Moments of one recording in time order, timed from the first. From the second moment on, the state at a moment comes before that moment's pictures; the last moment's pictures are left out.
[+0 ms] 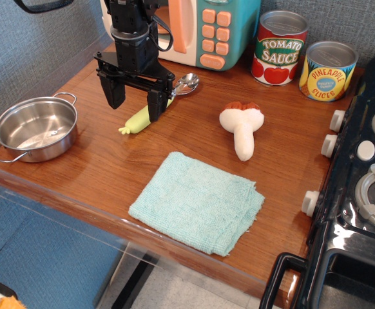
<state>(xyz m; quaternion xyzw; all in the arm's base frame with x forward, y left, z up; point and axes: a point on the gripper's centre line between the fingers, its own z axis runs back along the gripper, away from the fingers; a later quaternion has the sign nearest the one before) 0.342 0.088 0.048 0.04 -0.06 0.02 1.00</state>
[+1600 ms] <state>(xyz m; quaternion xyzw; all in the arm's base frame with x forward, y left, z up) 0.398 -0.016 0.062 0.00 -0.09 0.04 1.00</state>
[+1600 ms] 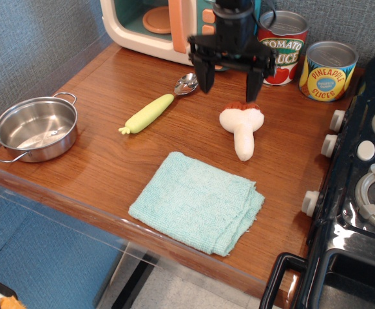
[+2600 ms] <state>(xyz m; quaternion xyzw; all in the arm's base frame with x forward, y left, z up) 0.393 -0.023 0.024 -0.02 -0.06 0.07 1.00</state>
